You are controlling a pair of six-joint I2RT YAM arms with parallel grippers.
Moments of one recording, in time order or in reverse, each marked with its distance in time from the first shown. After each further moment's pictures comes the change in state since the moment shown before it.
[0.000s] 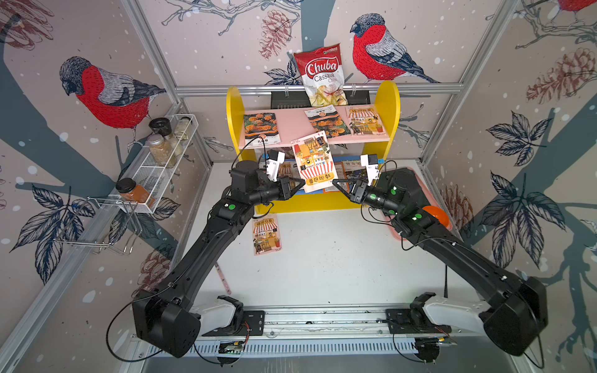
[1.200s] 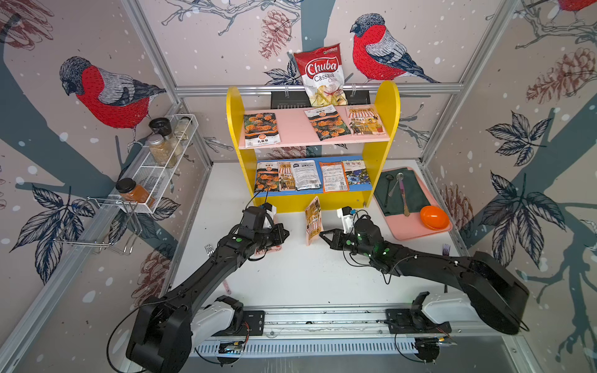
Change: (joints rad) left arm -0.014 -0.089 -0.513 -0.103 -0.294 -0.006; right arm 0.281 0.172 -0.442 0.234 0.307 0.054
